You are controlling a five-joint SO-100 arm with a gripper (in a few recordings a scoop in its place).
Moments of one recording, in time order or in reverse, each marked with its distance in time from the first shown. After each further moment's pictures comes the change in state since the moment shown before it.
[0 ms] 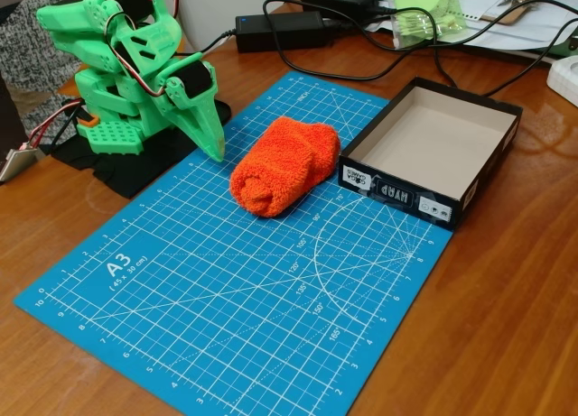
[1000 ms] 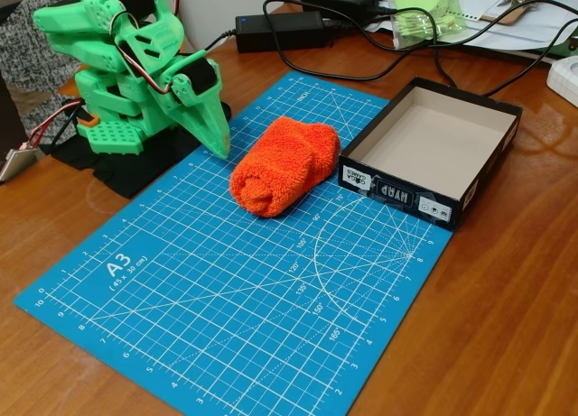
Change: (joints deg) arm -3.0 0.0 0.0 0.0 -2.2
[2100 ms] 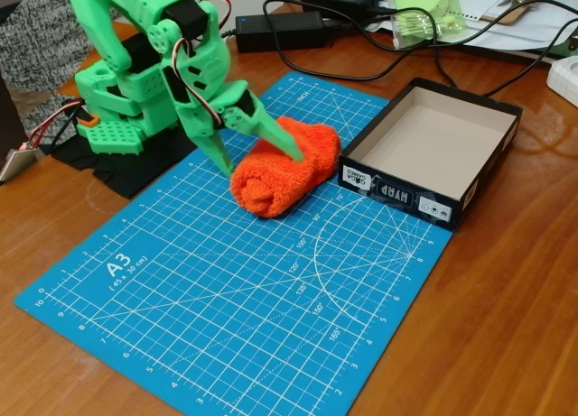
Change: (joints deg) arm -1.1 -67.9 -21.8 -23.7 -21.2
